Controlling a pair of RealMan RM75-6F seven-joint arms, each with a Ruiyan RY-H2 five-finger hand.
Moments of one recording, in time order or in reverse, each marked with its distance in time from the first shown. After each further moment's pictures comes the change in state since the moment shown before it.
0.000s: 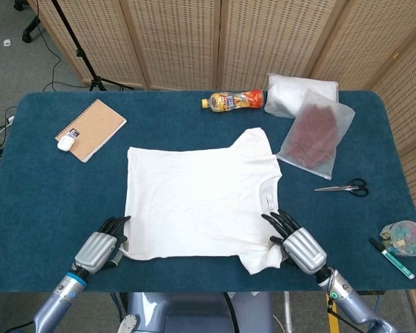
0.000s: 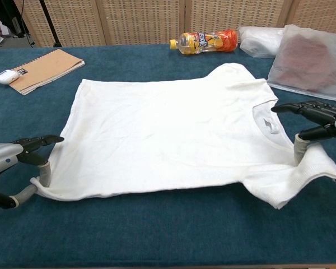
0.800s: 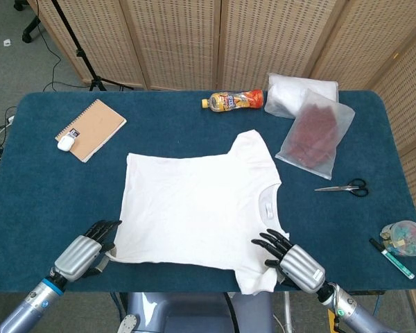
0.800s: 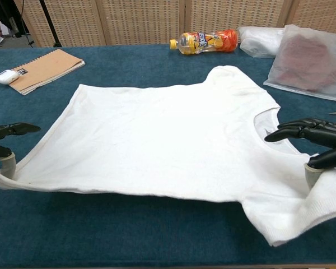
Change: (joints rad) left arm -0.014 0.241 0.104 -0.131 0.178 0.089 -0.161; right arm 0.013 0.106 -0.100 -0.160 -0.139 0.050 0.079
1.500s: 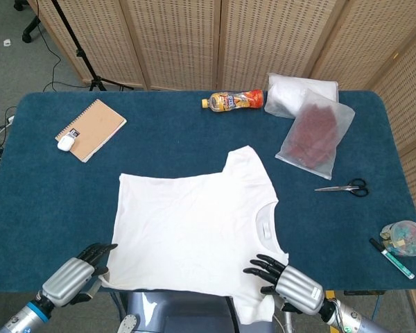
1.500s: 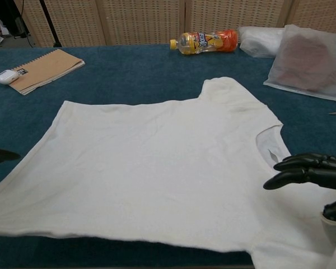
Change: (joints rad) left arm 0.023 0.180 0.120 -0.234 0.052 -0.033 0.037; right arm 0.044 0.106 -0.101 -0.131 -0.123 -0.033 0.014
